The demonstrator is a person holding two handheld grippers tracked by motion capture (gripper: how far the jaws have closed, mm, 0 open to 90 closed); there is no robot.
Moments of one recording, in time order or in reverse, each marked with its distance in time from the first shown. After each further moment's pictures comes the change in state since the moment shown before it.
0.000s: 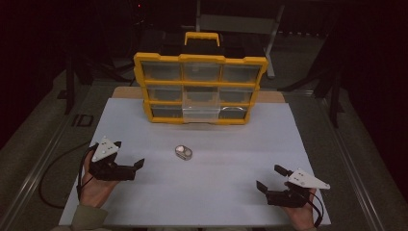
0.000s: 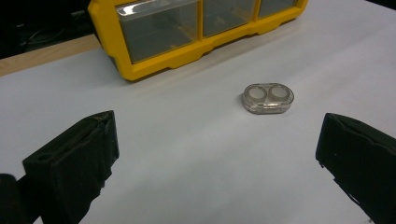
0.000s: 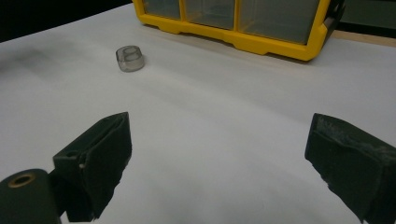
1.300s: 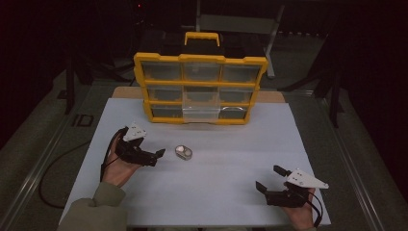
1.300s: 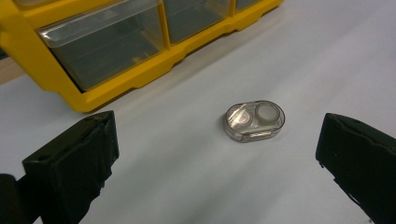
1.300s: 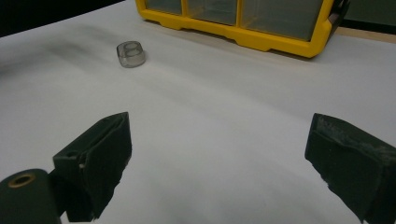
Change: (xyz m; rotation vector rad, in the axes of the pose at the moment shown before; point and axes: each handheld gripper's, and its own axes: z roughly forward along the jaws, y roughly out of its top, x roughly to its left) left arm -0.012 0.041 0.060 0.093 -0.089 0.075; right arm 0.001 -0.001 0.002 0.016 0.007 -0.001
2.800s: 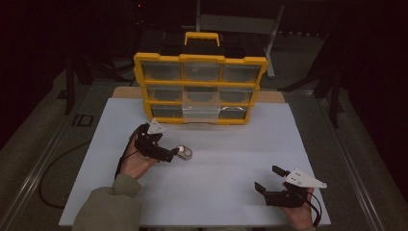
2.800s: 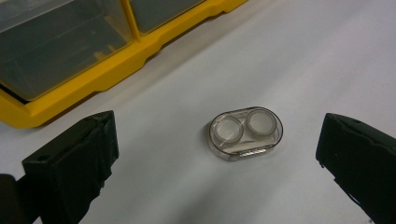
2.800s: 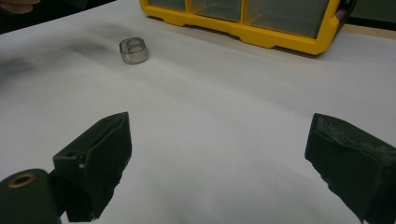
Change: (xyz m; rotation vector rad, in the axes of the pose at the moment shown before) left arm -0.012 0.016 0.049 0.101 -0.039 0.020; right arm 0.001 -0.001 0.002 0.012 0.011 -0.005
